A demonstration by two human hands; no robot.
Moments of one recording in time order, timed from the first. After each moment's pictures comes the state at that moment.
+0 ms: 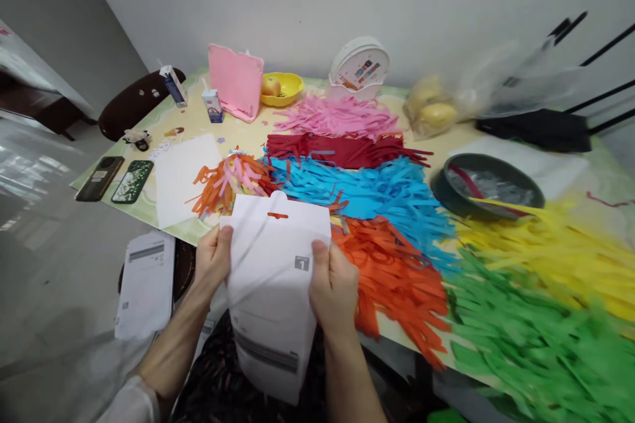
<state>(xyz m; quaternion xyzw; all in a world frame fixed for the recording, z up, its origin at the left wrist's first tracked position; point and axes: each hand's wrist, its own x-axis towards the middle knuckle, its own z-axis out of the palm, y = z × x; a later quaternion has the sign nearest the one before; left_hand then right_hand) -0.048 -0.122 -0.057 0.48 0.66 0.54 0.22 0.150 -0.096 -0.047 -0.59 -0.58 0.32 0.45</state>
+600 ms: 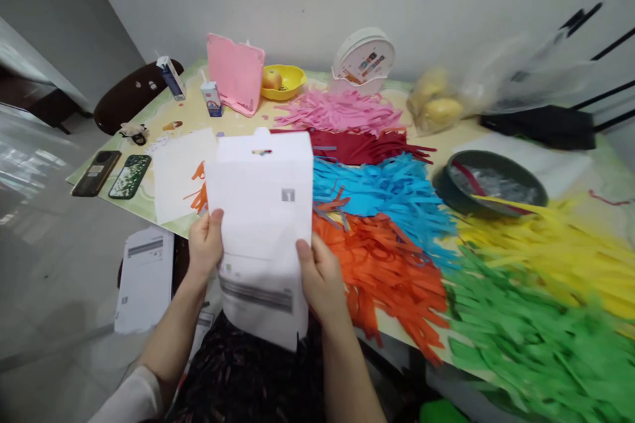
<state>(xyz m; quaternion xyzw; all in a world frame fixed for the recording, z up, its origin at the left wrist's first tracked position) -0.061 -0.111 -0.053 0.41 0.68 0.57 0.22 0.143 -0.089 -0.055 -0.55 -0.58 0.45 0.40</state>
